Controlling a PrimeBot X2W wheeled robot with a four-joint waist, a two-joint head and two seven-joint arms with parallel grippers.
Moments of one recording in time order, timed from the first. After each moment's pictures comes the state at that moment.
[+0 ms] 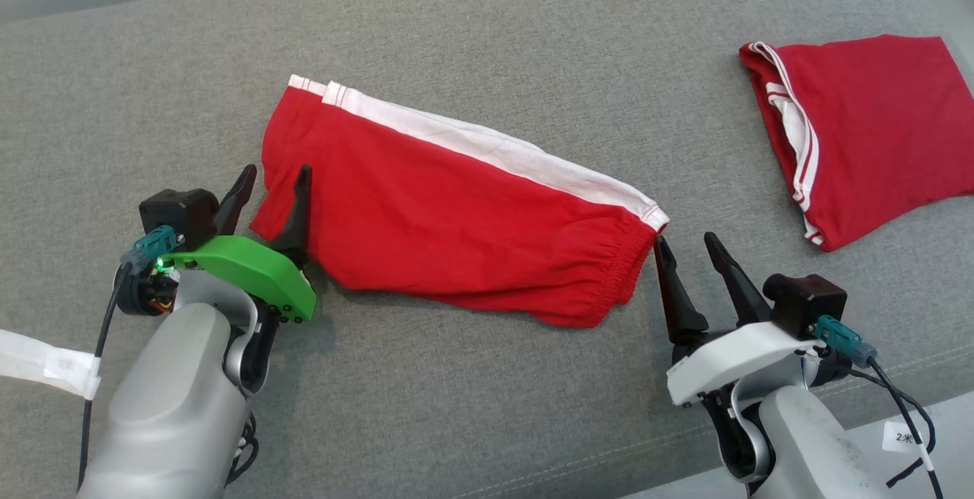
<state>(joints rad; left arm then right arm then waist) -0.66 0.23 -0.48 0.80 -0.67 -0.12 -0.26 -0.27 -0.05 0.19 0.39 0.37 0.13 -0.26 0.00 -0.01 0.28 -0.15</state>
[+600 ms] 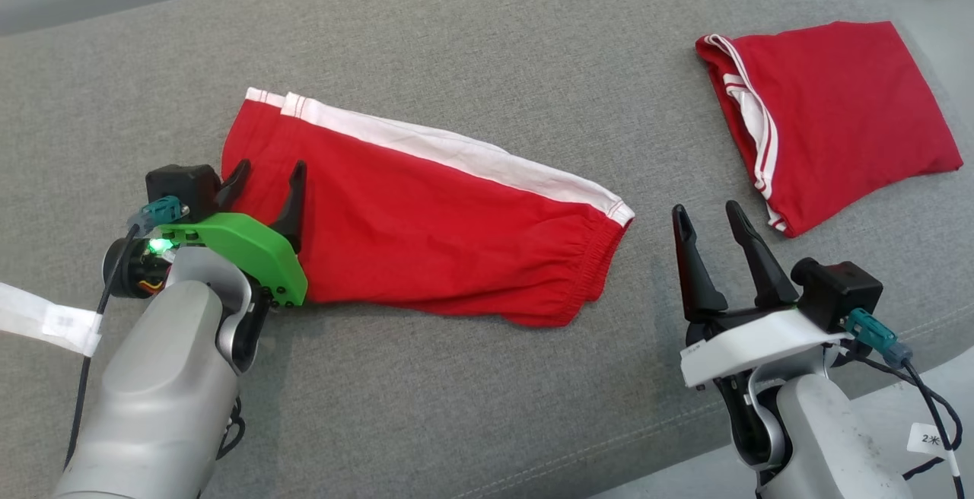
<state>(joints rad) -0.73 0.22 -0.50 0.89 -0.65 -0.11 -0.20 -0.24 -0.05 0.15 0.26 0.35 0.13 -0.26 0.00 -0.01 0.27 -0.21</state>
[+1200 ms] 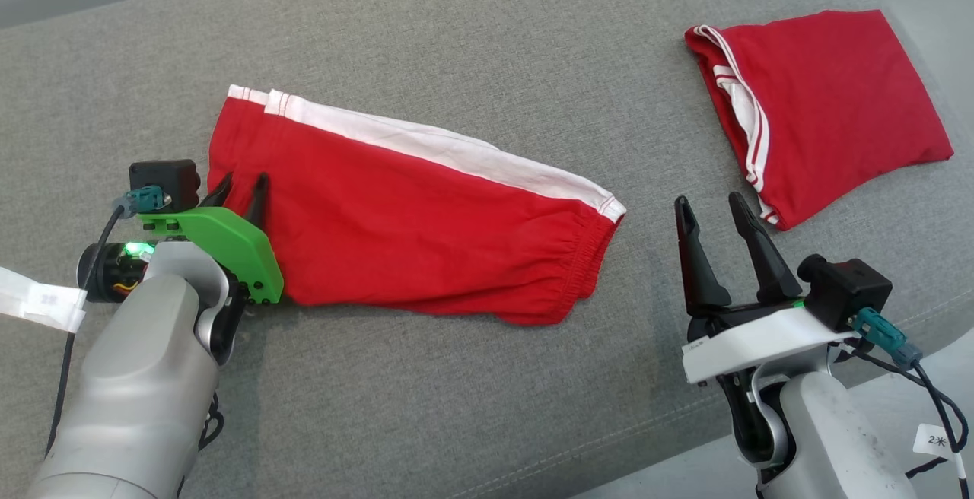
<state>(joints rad) -0.80 0.24 -0.52 1.04 -0.65 -0.11 -0.13 -0.23 -0.05 0.15 0.21 0.36 0.13 -0.26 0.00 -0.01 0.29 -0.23</state>
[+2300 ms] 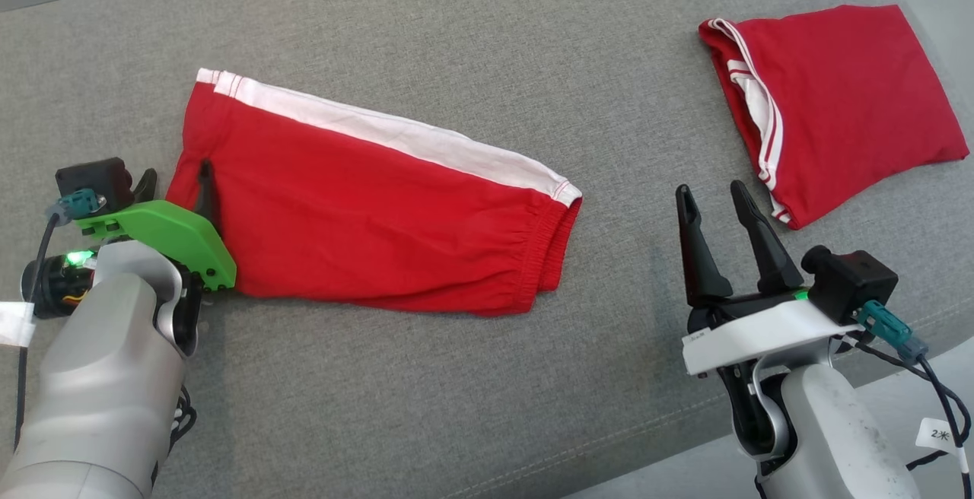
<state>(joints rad) -0.85 0.26 -0.47 1.17 -0.71 -0.06 -0.22 -0.24 -0.05 0.15 0.18 0.37 0.13 -0.26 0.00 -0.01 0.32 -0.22</state>
